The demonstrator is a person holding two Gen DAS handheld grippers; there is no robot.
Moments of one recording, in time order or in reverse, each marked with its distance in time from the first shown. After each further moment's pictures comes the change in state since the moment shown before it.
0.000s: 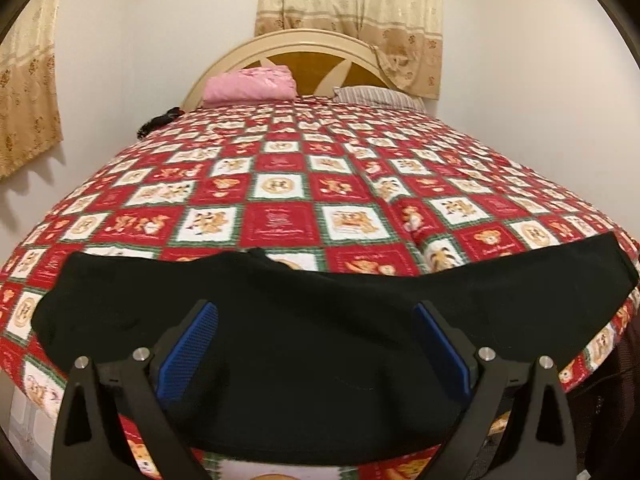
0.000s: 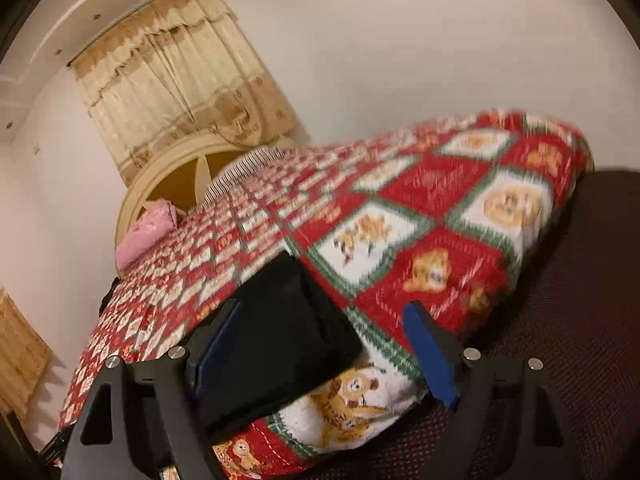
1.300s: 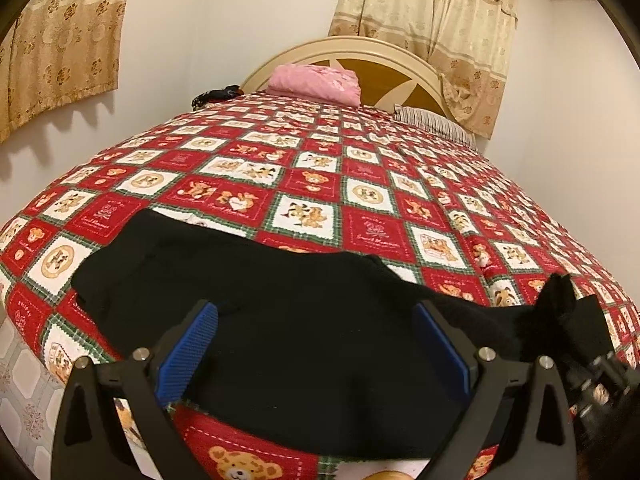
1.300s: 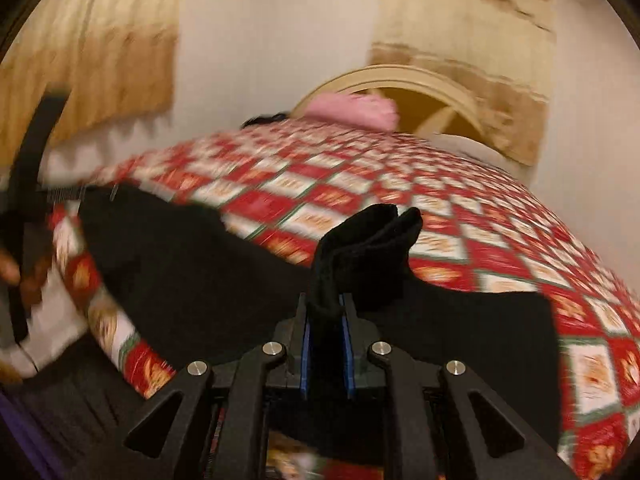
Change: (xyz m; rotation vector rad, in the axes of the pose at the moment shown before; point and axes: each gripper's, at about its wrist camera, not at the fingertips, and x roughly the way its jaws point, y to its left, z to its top) left arm -0.006 0.096 -0.011 -0.229 -0.015 0.065; right arm 0.009 0.319 -0.220 -0.969 0.137 0.421
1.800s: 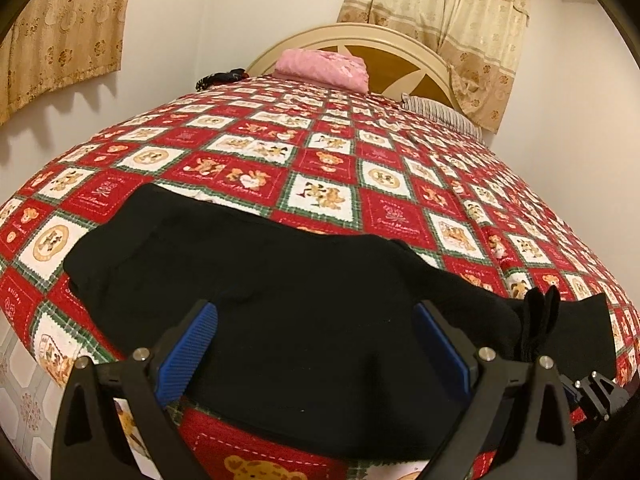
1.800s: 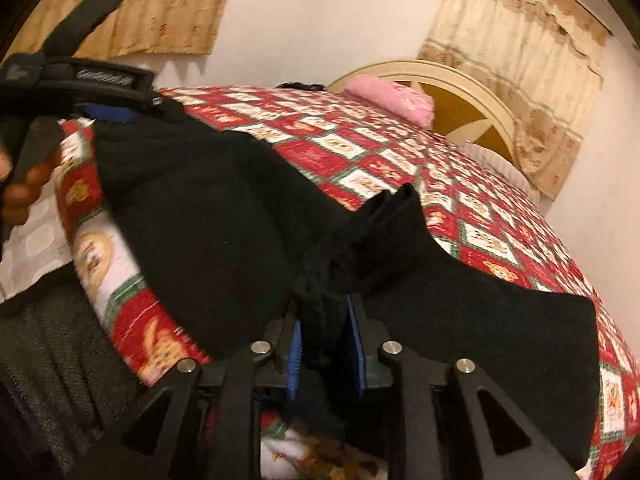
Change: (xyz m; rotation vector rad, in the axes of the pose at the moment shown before) left arm 0.015 0.018 -0.006 -0.023 0.049 -0.008; right arm 0.026 0.044 -0.024 -0.190 0.071 0.009
